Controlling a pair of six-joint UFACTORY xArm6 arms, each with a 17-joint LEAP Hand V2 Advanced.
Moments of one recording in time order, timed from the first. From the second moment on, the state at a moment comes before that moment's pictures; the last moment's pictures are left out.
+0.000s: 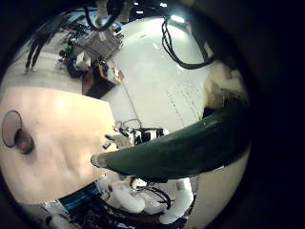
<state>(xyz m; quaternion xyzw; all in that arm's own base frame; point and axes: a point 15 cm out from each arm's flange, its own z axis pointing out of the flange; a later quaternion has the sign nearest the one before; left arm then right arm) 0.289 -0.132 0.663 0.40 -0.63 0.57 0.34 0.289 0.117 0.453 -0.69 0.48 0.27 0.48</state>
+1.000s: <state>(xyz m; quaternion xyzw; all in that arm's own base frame) 0.338 -0.011 0.634 0.49 -0.60 0.60 0.21 0.316 0.115 0.458 -0.64 0.48 0.31 0.51</state>
